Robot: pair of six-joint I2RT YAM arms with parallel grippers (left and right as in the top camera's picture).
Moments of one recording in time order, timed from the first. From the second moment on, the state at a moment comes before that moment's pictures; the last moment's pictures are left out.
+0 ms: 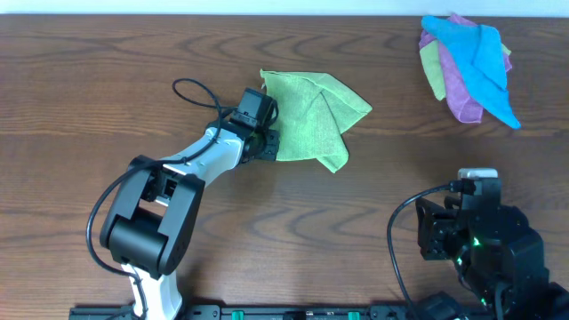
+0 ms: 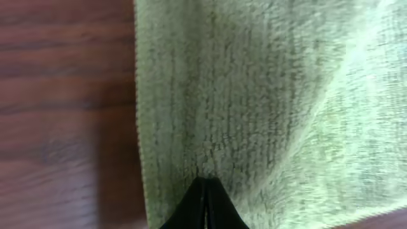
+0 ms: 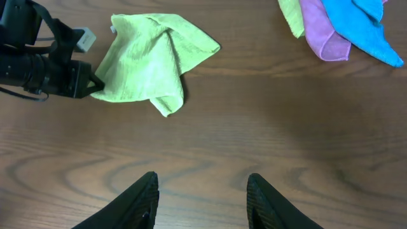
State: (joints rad) left arm -0.43 1.96 1.16 -0.35 0.09 -0.25; right arm 0.44 0.65 1.09 -1.17 0.21 0.38
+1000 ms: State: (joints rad) left arm -0.43 1.95 1.19 -0.79 -0.26 -0.34; right arm 0.44 1.53 0.97 -0.44 0.06 0.25
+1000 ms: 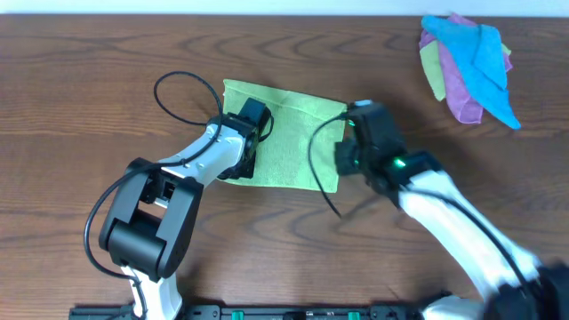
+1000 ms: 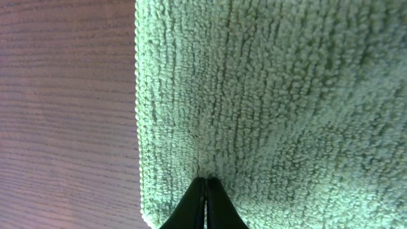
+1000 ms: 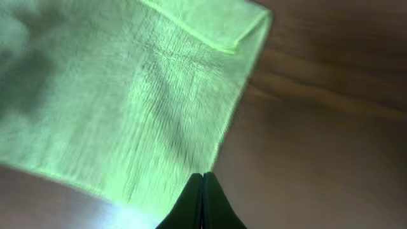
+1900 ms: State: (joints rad) left arm -0.43 1.95 1.19 -0.78 -0.25 -0.36; right arm 0.40 1.97 1.25 -0.20 -0.14 0.17
